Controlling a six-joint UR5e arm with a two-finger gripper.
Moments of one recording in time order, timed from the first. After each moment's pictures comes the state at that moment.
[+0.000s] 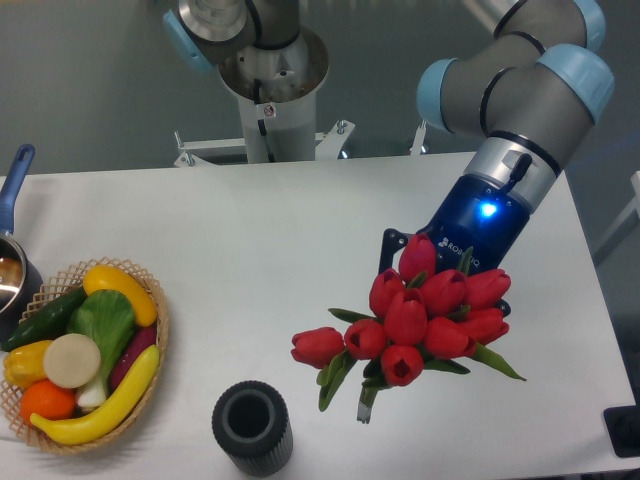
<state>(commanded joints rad) 2.69 -2.00 -1.34 -0.79 0.42 0.79</state>
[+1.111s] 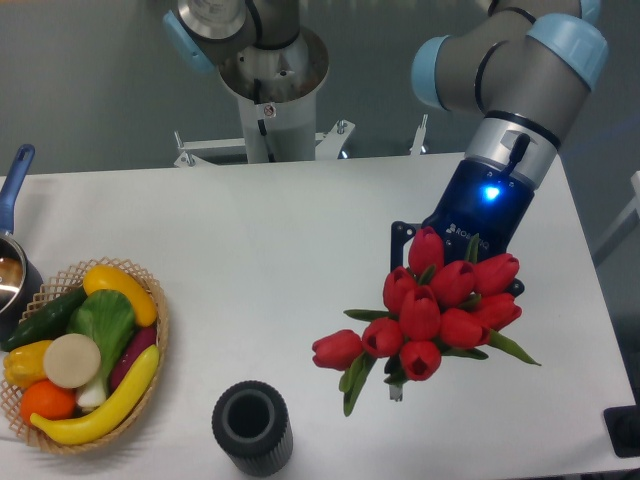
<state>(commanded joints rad) 2.68 -1.94 -1.38 -0.80 0.71 0.79</state>
